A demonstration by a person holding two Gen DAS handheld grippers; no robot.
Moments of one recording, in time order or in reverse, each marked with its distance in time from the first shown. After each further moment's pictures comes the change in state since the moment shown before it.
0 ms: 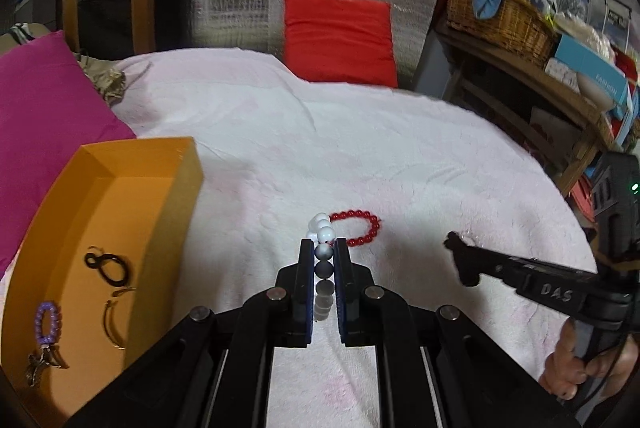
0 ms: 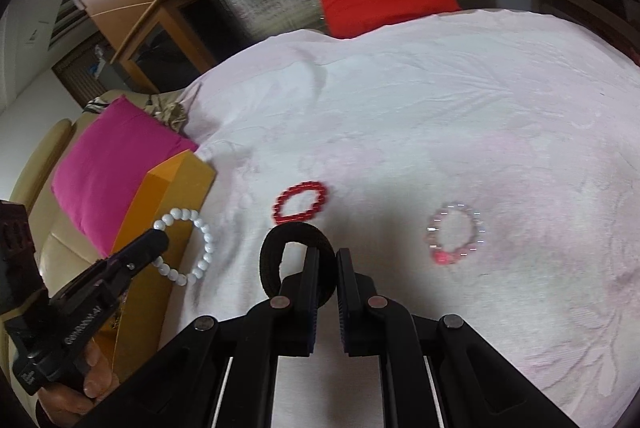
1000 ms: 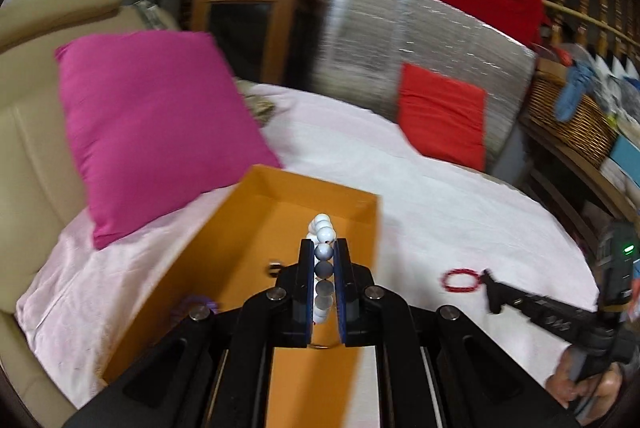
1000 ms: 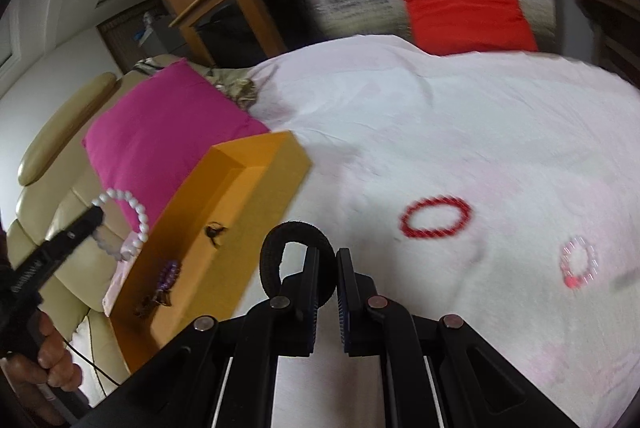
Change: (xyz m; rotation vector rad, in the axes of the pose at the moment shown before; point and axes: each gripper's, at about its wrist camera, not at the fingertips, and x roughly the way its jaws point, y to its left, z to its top) left arm -0.104 0.152 -0.014 -0.252 -0.181 0.233; right arm 0.029 0.132 -0.003 -0.209 -0.019 0.071
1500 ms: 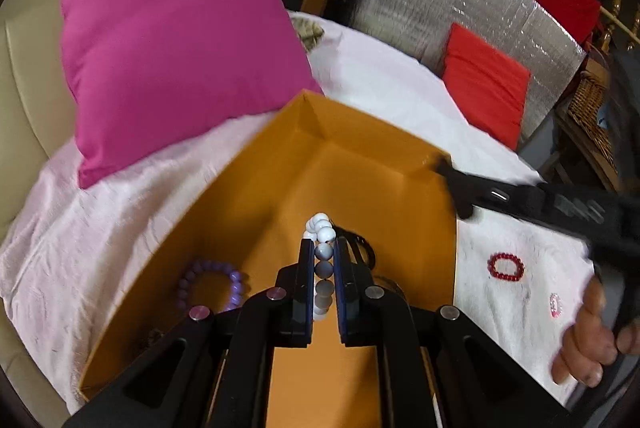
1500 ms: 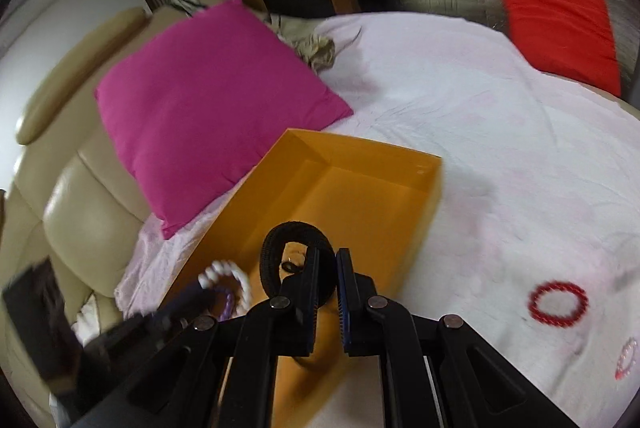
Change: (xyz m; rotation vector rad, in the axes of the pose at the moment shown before) left arm 0.075 0.047 -0.018 -0.121 0.219 0.006; right arm 0.116 0.123 0.068 -0.137 0.232 0.035
